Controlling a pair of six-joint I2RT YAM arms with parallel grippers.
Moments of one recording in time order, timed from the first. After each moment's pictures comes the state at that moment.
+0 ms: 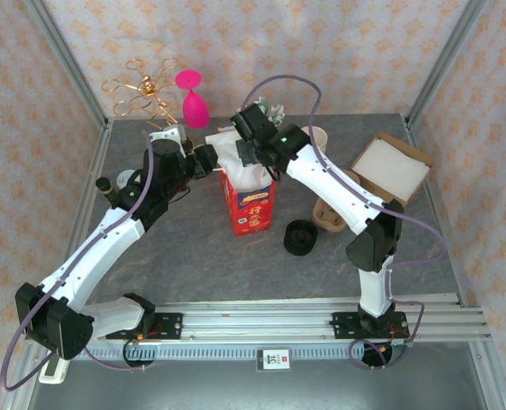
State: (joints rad) left arm -0.39 1.18 1.10 -0.32 -0.10 -0.63; right arm 0.78 1.94 2.09 -1.01 0.35 0.33
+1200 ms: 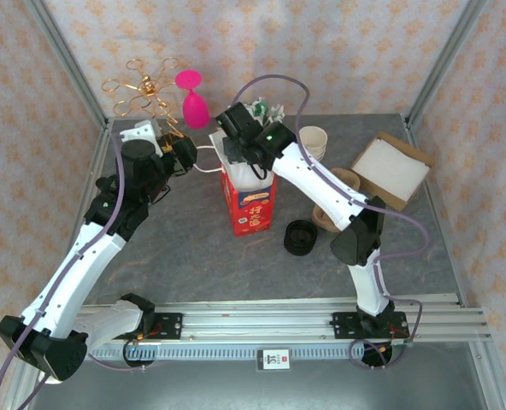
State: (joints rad) left arm -0.34 1.05 1.16 -0.44 -0.20 -0.57; right arm 0.81 2.07 2.25 -1.05 0.33 0.45
